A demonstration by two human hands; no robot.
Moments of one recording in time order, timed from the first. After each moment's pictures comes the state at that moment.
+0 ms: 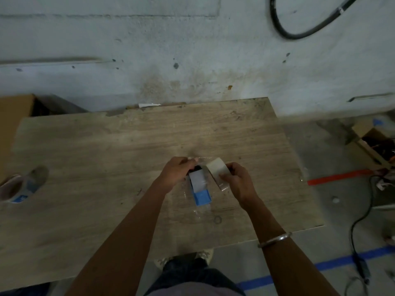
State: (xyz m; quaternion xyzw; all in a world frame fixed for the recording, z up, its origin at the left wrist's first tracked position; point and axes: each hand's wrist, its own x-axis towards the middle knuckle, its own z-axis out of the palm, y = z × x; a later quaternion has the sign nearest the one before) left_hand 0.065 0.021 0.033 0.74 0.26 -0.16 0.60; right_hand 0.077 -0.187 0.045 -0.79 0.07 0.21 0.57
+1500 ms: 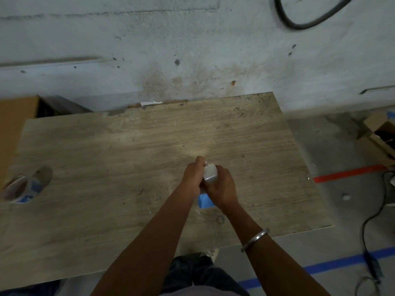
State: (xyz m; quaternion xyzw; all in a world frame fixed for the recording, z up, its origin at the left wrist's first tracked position) left_hand 0.077 -0.044 0.036 0.51 0.46 -0.15 0.71; right_hand 0.058 -0.145 0.006 -0.88 0.01 0.14 0.46
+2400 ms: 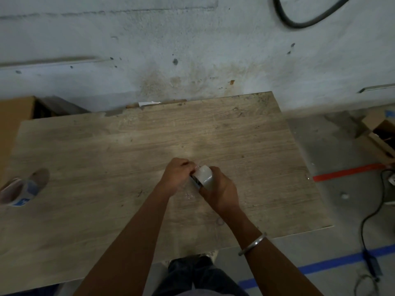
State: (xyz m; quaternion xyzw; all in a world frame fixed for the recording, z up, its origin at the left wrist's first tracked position) left_hand 0.072 0.012 0.020 0.75 0.30 -0.12 0.58; right_hand 0.053 -0.148 0.003 -0.93 -0.10 0.07 0.34
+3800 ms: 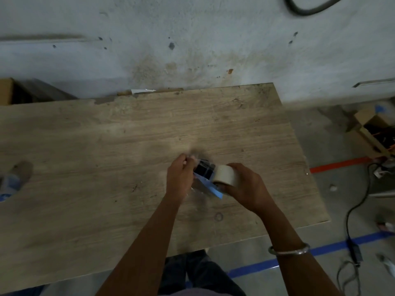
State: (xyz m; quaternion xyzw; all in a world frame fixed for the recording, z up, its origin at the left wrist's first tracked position) left_hand 0.051 -0.011 0.008 0.73 0.30 -0.02 0.61; right_hand 0.075 -0.215 0.025 -0.92 -0.15 0.14 0.33
